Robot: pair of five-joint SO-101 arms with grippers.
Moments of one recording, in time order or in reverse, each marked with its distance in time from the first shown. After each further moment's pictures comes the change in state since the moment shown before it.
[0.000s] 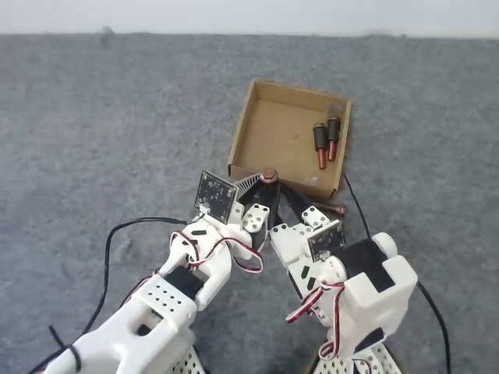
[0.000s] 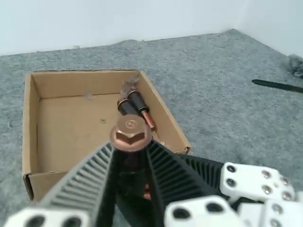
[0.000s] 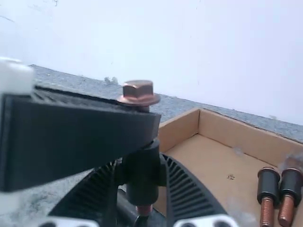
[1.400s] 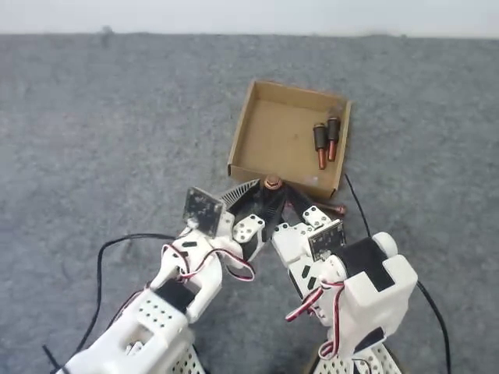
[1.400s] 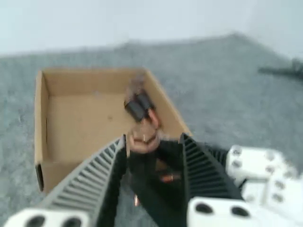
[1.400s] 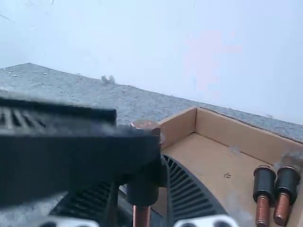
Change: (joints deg) left arm -1.4 -11.8 8.1 0.8 -0.1; right arm 0.2 0.0 0.0 0.0 0.3
